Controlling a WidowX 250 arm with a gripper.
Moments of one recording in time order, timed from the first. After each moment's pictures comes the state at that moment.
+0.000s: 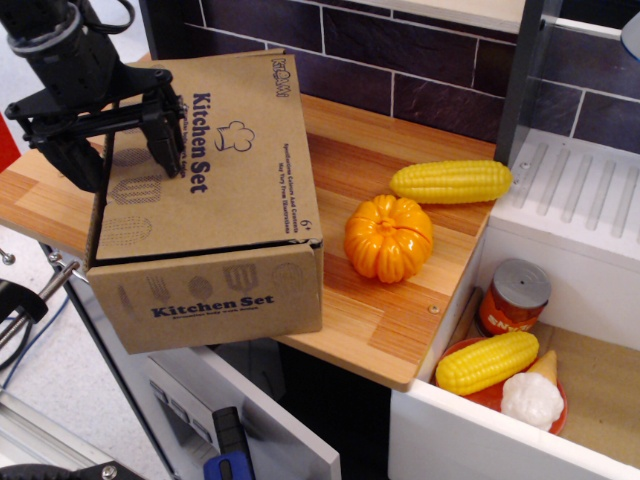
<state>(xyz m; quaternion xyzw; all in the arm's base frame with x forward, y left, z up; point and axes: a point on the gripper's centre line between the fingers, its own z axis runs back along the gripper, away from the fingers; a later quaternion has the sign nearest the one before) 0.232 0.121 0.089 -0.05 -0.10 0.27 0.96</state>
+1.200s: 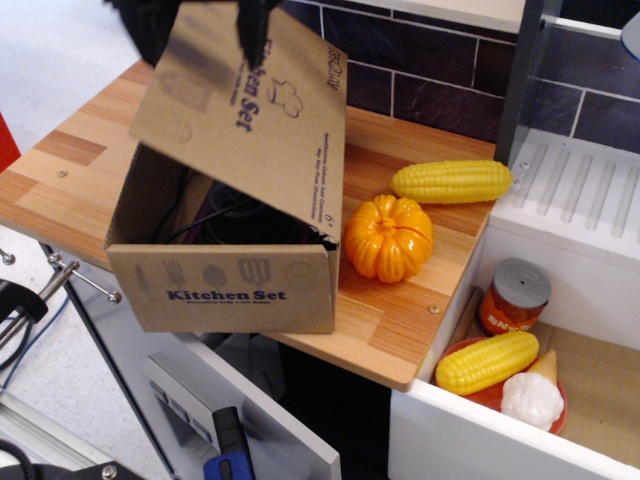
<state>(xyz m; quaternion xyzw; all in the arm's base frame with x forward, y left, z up) 0.280 0.065 0.168 0.03 -0.07 0.22 0.97</state>
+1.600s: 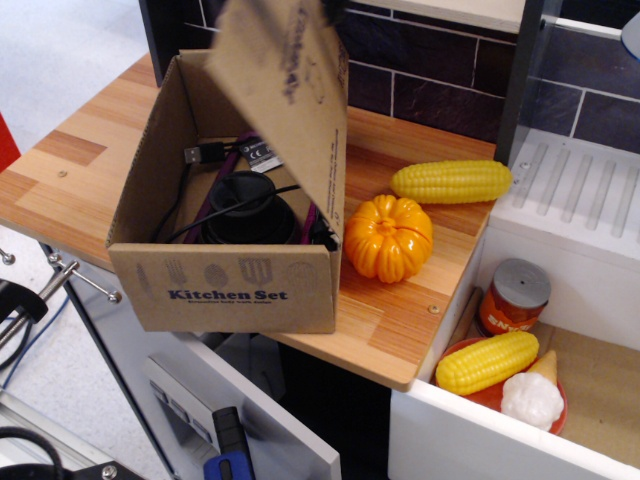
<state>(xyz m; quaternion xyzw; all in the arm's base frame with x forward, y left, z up) 0.303 0.009 0.197 0.14 -0.08 0.21 0.96</state>
